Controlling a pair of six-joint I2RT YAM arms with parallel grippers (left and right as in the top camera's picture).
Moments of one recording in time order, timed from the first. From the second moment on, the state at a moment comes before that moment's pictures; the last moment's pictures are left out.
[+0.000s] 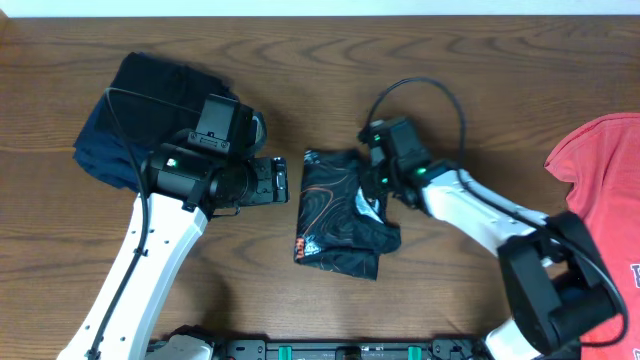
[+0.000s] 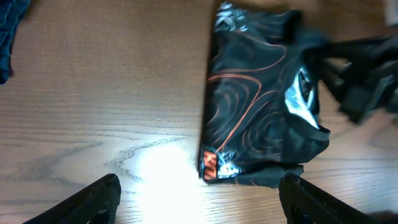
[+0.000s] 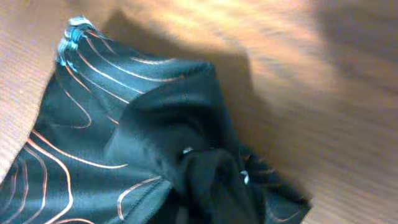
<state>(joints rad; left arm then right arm) -0.31 1.33 1.27 -1.15 0.15 -0.37 0.47 1.75 0.96 -0.22 -0.16 0.22</state>
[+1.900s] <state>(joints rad) -0.31 1.33 1.27 -1.14 0.15 -0.36 0.32 1.82 0.96 -0.21 -0.30 0.17</state>
